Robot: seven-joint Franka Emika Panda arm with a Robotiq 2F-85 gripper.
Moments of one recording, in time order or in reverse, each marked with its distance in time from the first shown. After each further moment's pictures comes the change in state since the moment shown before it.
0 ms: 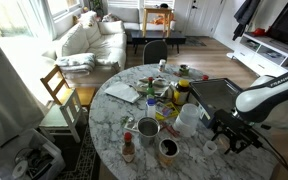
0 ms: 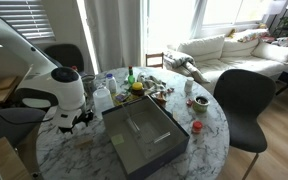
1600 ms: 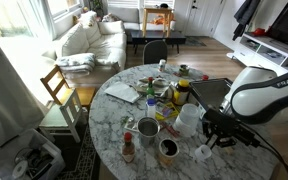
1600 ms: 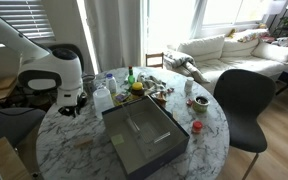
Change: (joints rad) arm 0.059 -0.052 0.072 0.076 -0.172 -0.100 0.020
